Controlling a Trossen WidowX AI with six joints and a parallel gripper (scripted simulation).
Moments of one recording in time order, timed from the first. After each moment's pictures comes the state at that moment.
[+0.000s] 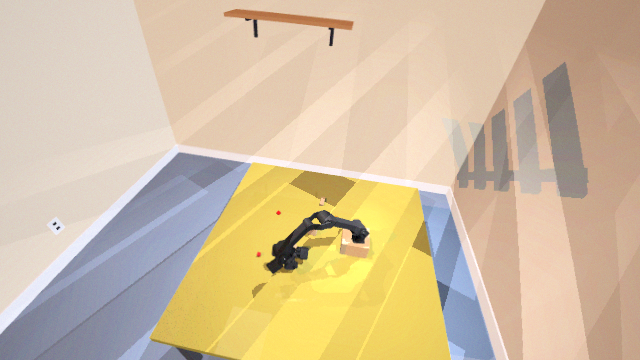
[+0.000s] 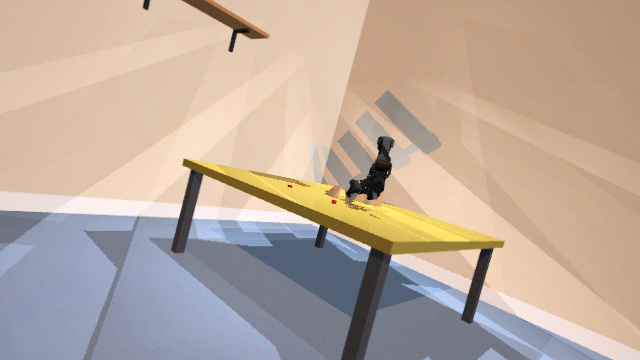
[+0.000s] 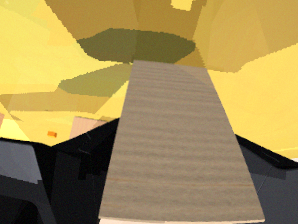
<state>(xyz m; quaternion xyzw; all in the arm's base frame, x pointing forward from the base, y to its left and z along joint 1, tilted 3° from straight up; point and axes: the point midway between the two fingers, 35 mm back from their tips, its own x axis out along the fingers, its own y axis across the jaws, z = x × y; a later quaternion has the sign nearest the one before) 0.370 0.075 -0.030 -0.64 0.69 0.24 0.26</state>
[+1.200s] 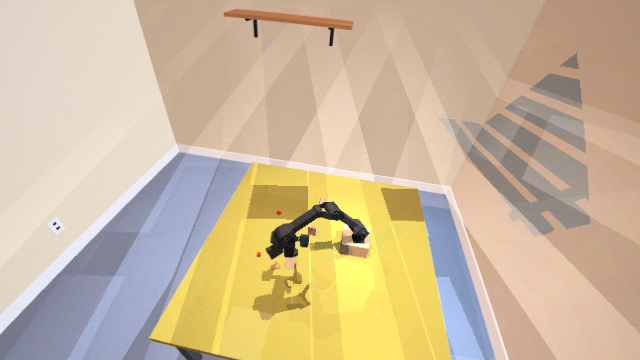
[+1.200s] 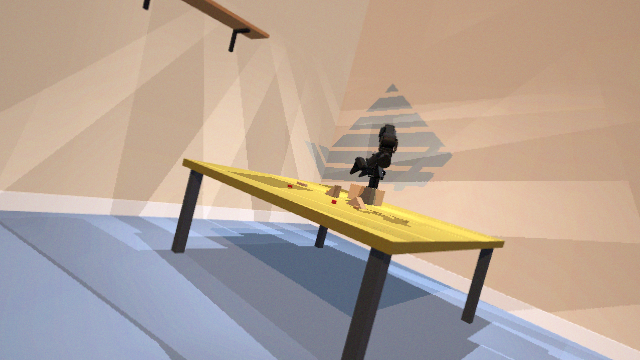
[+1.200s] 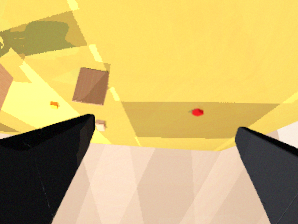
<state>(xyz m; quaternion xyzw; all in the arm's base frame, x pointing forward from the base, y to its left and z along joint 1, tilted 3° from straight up) 0.372 0.079 0.072 -0.64 0.67 0.25 0.28</state>
